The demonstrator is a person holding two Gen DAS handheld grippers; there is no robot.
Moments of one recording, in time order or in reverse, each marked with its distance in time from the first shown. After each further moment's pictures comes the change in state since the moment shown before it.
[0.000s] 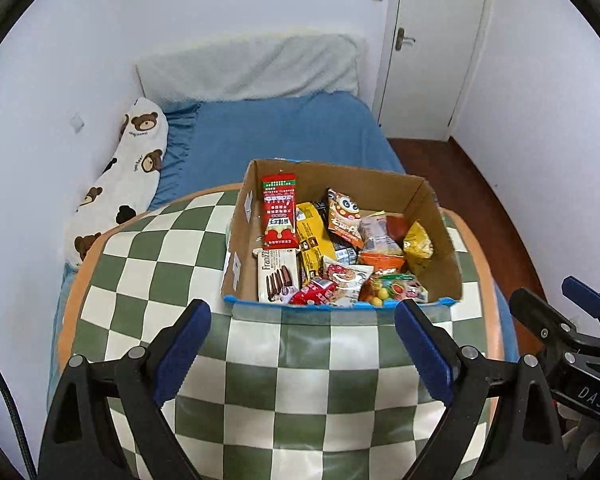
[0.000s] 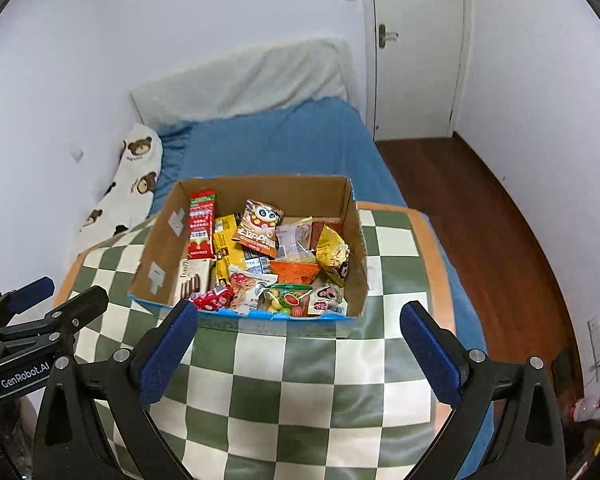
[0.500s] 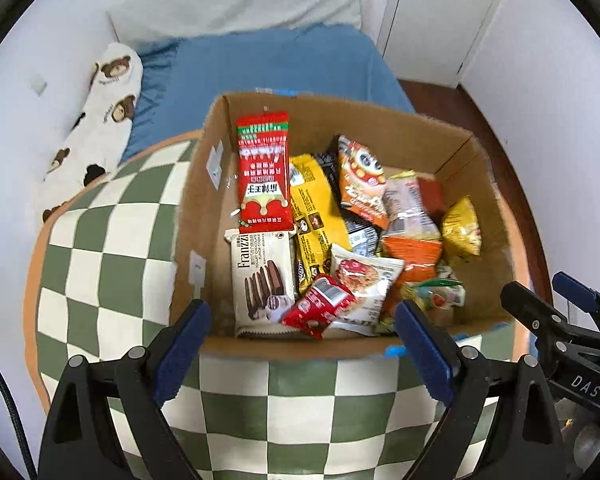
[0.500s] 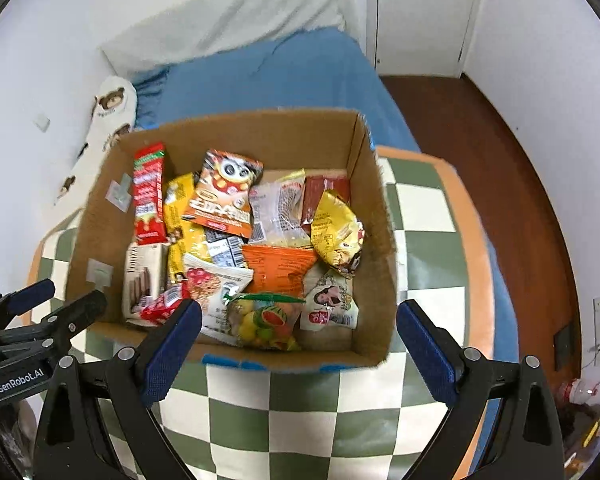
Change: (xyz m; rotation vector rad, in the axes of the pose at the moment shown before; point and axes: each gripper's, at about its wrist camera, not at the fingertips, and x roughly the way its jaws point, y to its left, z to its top) left arm 0.143 0.008 0.036 -0.005 0.247 -0.038; right arm 0.160 -0.007 0.034 0.020 0.244 -0.008
